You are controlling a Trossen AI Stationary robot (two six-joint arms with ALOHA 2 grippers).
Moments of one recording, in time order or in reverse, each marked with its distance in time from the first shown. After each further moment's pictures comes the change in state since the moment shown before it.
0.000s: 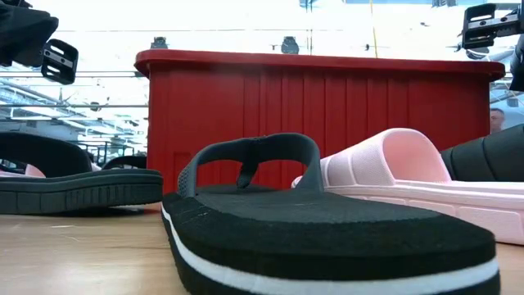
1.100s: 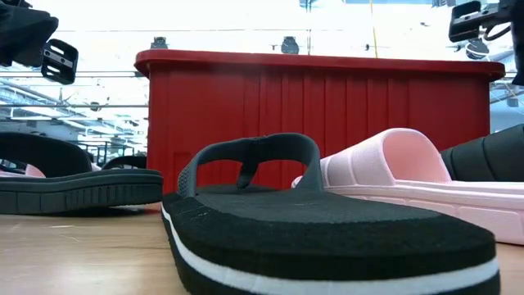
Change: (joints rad) left arm 0.000 0.000 0.000 0.000 0.000 0.000; right arm 0.000 0.000 0.000 0.143 0.258 0.102
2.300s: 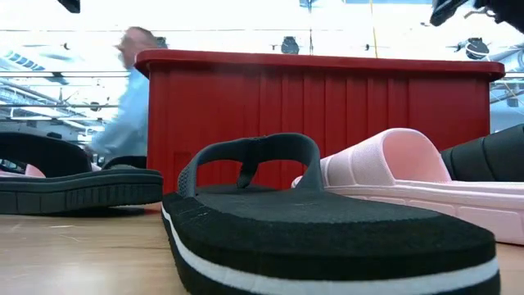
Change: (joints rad) left arm 0.001 0.304 0.522 -0.204 -0.474 0.182; right arm -0.001 0.151 0.244 -0.139 0.535 -0.162
